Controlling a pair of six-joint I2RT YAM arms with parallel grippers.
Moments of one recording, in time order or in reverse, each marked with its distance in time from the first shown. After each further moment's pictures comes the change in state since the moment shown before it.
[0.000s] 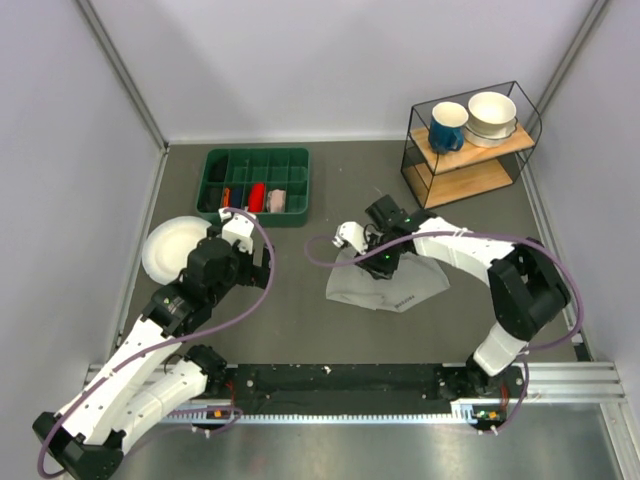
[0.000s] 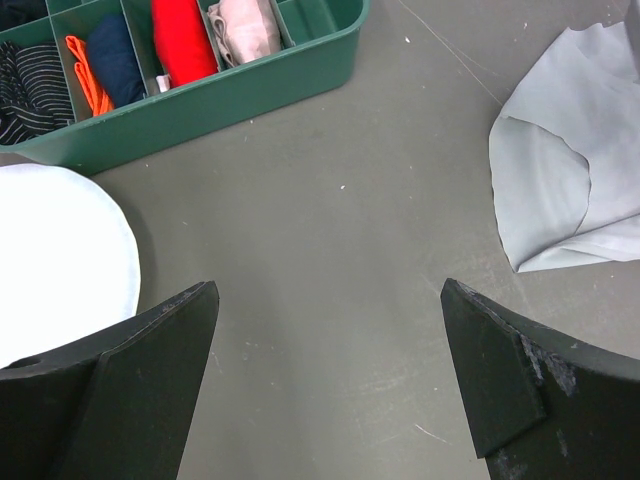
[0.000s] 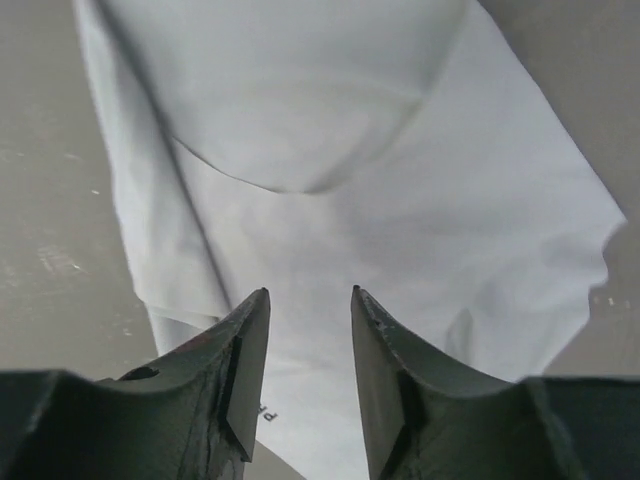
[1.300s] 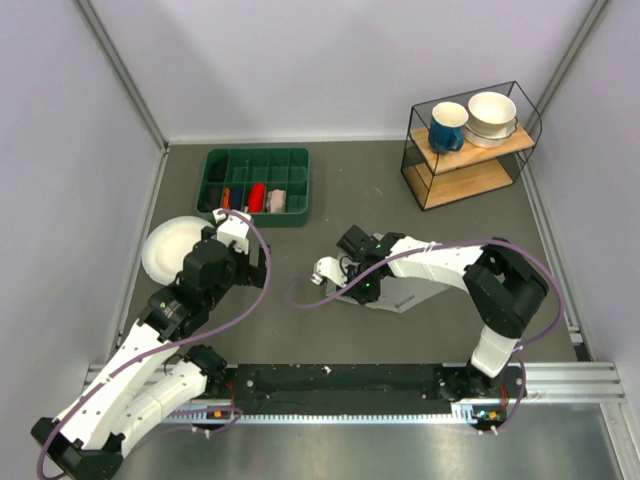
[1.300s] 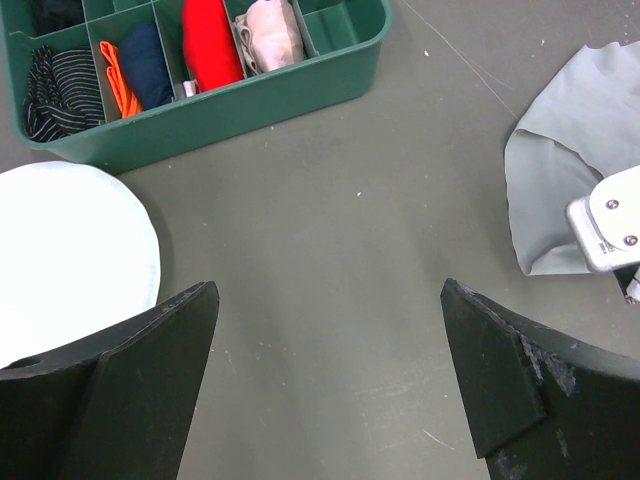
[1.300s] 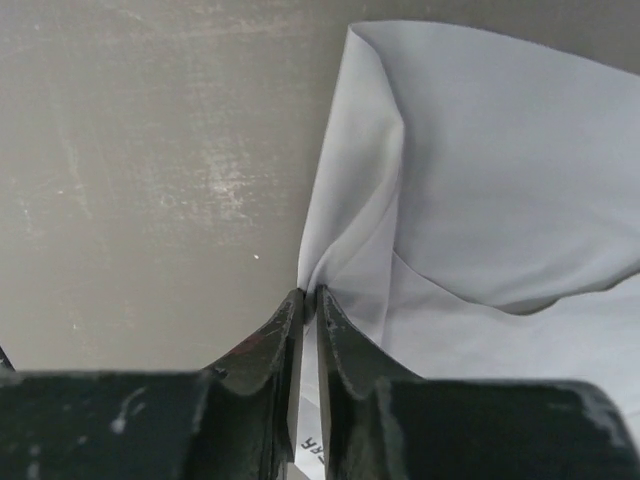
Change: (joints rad) left arm 0.000 -0.031 -0.002 -0.003 -0.042 0.000; right arm 0.185 0.078 -0.038 0.015 -0.012 0.042
